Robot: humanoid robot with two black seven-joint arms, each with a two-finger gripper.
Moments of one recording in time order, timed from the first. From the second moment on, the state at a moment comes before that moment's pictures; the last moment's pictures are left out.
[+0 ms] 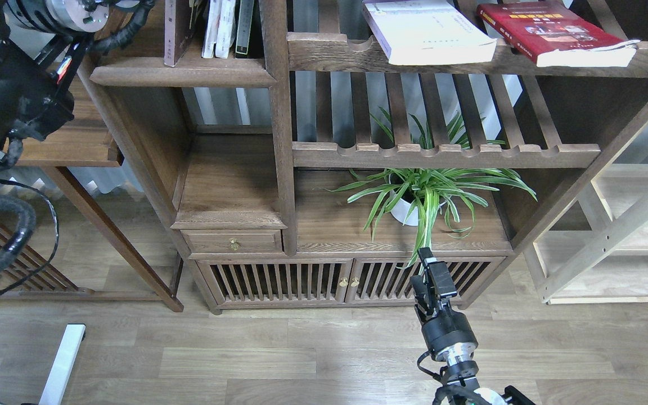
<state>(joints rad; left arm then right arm) -1.31 0.21 -0.90 -0.79 0.48 0.14 0.49 -0.07 0.02 1.04 0.97 0.23 0.58 0.25</state>
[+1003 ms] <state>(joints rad) -1.13 0.43 -0.86 -1.28 0.48 0.37 0.49 -0.13 0.01 1.01 0.97 0.25 0.58 0.29</state>
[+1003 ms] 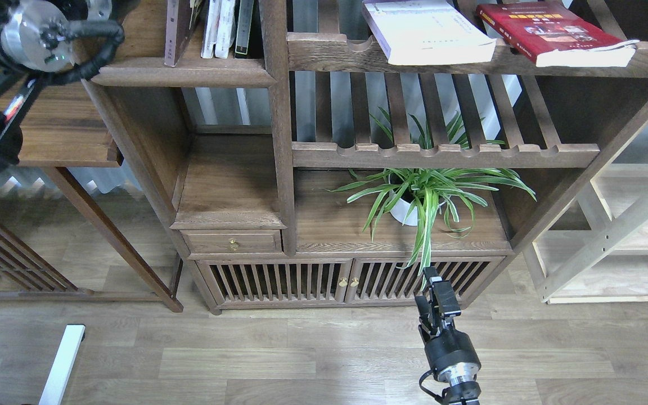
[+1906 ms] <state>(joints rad) -0.92 0.51 -1.03 -1.57 0.48 0.40 0.49 -0.20 0.01 0.96 0.97 0.24 0.58 0.28</state>
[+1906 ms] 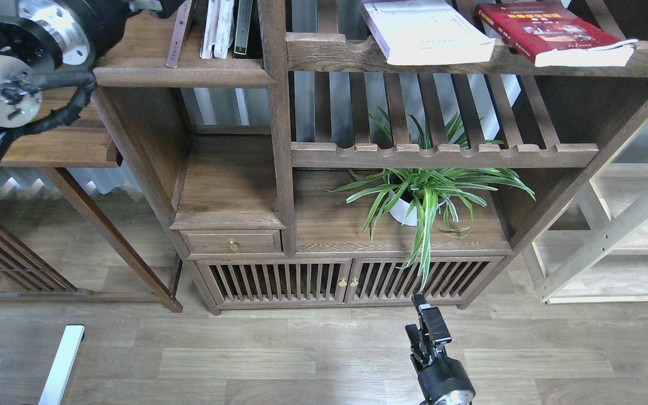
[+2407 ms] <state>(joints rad) -0.89 0.47 -1.21 -1.59 0.44 0.38 0.49 -0.17 0.01 0.99 1.02 0.25 0.58 0.27</state>
